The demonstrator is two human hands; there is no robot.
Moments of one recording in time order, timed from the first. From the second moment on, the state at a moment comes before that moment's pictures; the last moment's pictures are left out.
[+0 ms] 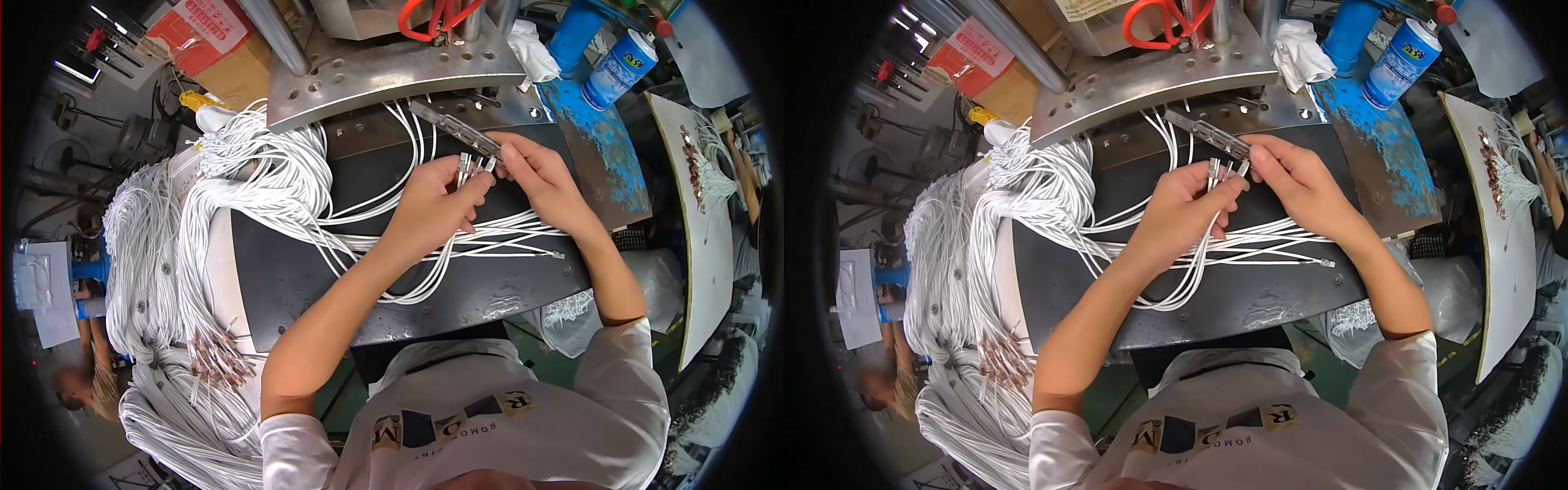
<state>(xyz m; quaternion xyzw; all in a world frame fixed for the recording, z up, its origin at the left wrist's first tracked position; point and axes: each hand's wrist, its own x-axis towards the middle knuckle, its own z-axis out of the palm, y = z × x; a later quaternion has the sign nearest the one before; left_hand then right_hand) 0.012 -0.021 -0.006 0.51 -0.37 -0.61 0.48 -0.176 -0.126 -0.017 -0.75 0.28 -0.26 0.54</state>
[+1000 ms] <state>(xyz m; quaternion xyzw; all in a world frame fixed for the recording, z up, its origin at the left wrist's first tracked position) 0.020 -0.024 -0.008 0.48 -0.34 -0.63 0.51 -0.171 -0.123 -0.002 -0.71 0.27 -0.29 0.57</state>
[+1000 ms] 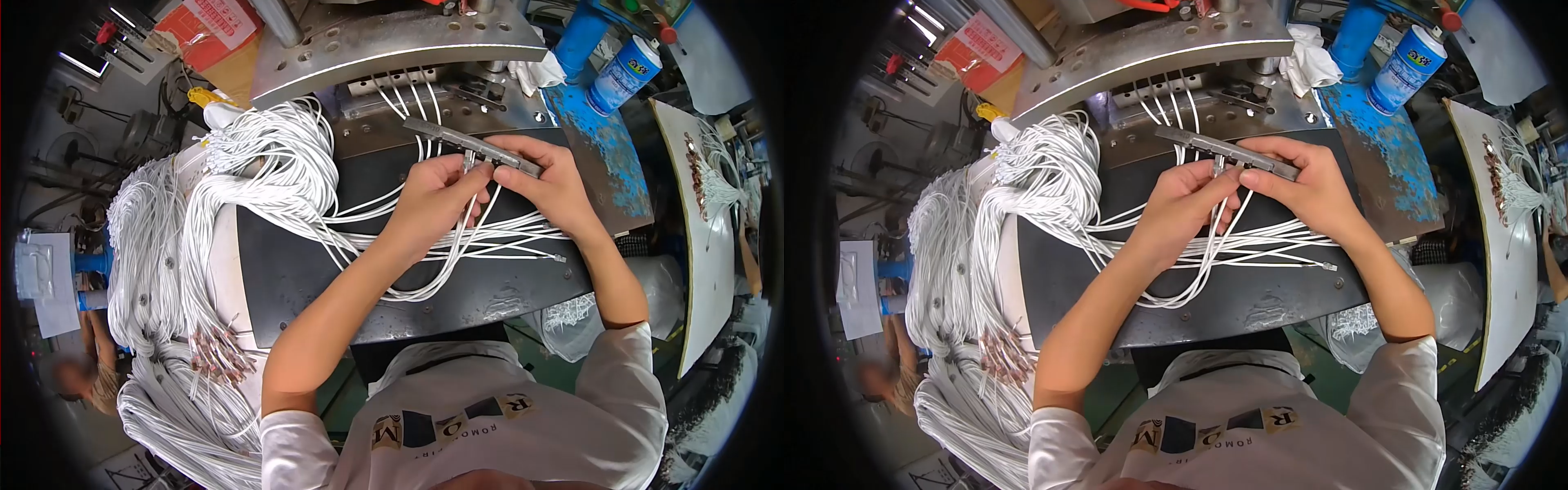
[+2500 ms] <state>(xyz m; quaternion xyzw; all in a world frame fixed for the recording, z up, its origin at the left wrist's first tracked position) 0.035 -0.024 -0.005 0.58 -0.48 -0.41 0.51 -0.207 -0.144 0.017 -0.78 0.34 -0.25 0.45</state>
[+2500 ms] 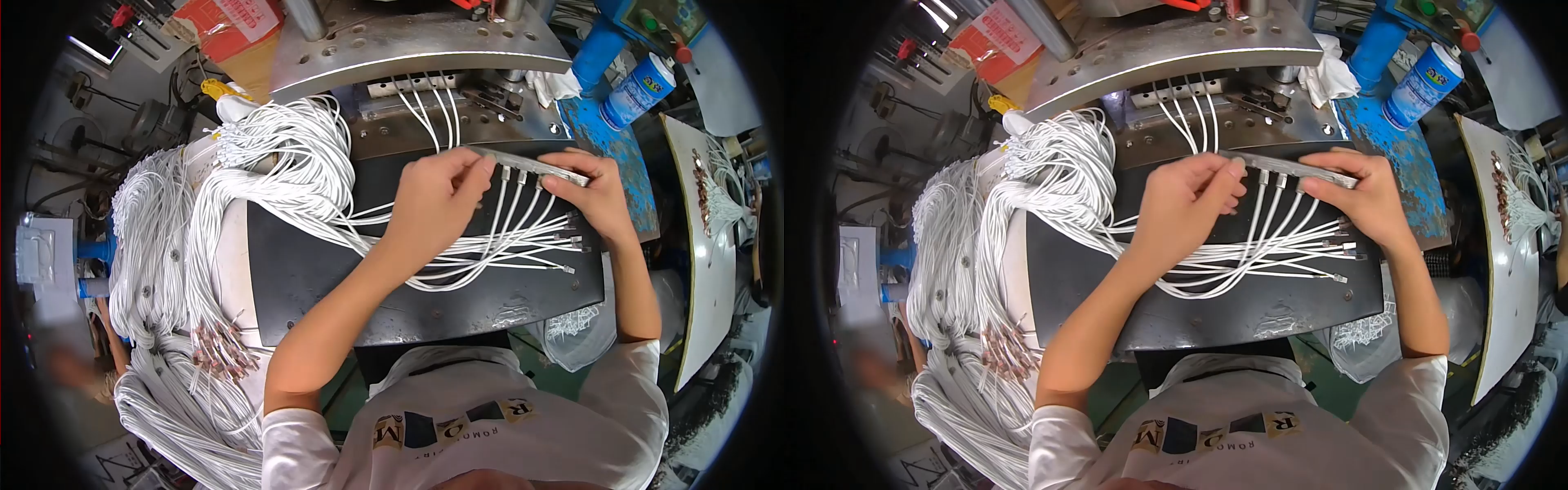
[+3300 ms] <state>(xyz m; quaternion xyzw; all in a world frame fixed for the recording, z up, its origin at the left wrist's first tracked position) 0.087 -0.061 -0.032 0.57 -0.32 -0.51 0.56 -0.054 -0.401 -0.110 -0.96 0.18 -0.21 -0.04</state>
